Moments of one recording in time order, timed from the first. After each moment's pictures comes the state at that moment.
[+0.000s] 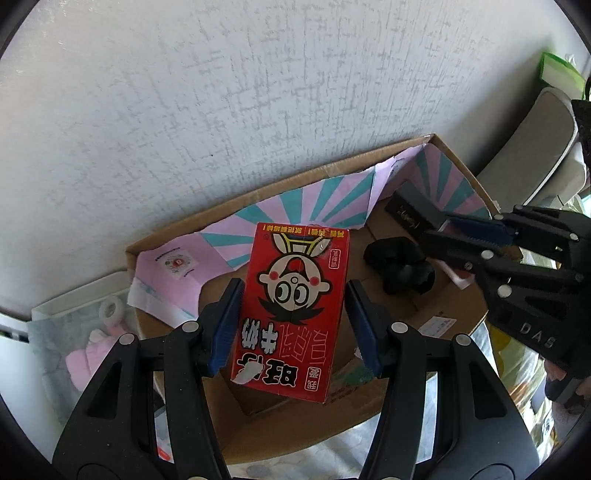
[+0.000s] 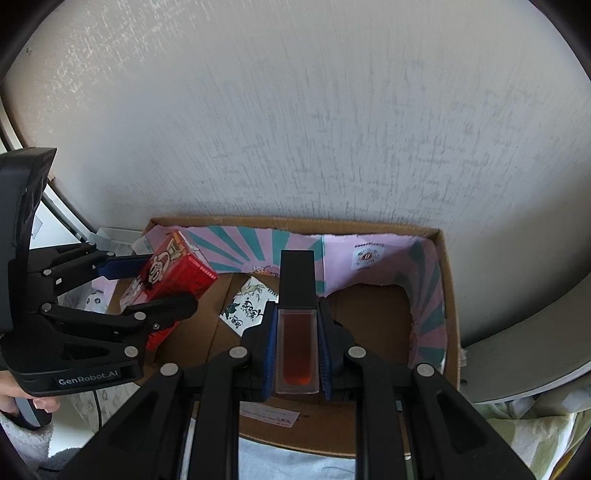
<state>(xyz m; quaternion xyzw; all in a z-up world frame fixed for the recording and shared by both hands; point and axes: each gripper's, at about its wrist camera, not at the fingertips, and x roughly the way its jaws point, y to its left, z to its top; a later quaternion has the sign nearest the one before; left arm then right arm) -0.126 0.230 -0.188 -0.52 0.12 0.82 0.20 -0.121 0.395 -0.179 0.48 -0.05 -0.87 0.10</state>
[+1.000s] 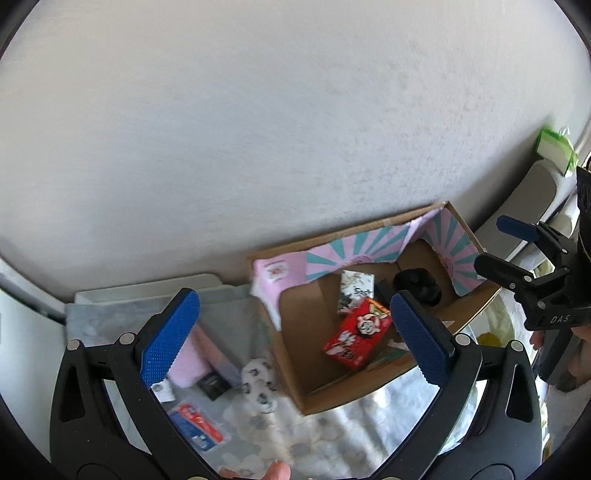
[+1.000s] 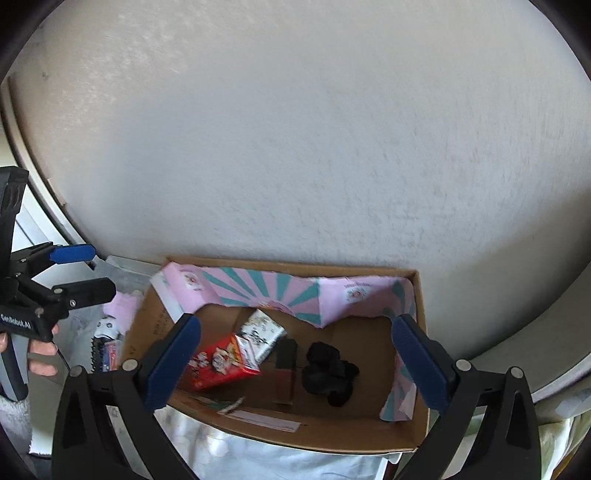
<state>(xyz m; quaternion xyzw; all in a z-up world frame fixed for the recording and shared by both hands) -0.109 0.122 -0.098 -0.46 0.05 0.87 0.16 -0.100 0.400 -0.127 0.40 -0.05 -0.91 0.09</state>
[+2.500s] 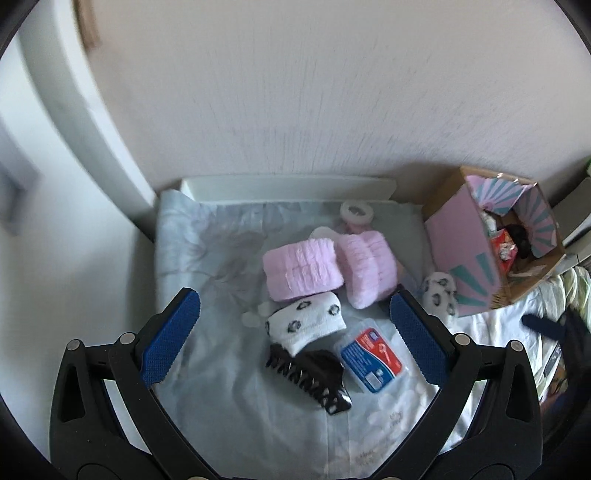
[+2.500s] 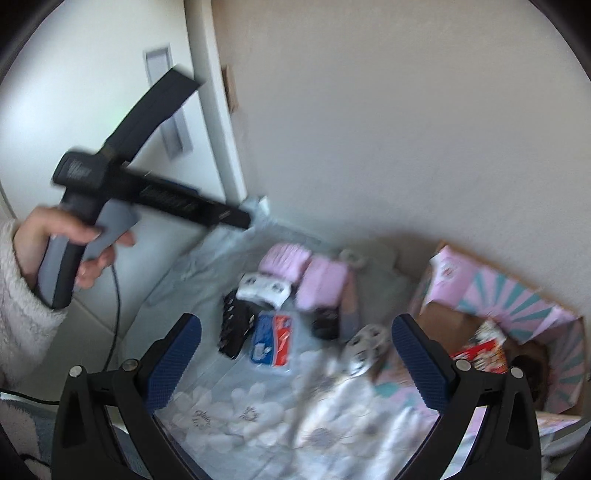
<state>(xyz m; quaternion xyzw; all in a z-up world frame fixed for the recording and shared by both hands) -0.107 -0.106 -0.187 -0.53 0.00 0.84 0.10 -0.028 0.116 -0.170 0.40 0.06 -0.88 0.25</state>
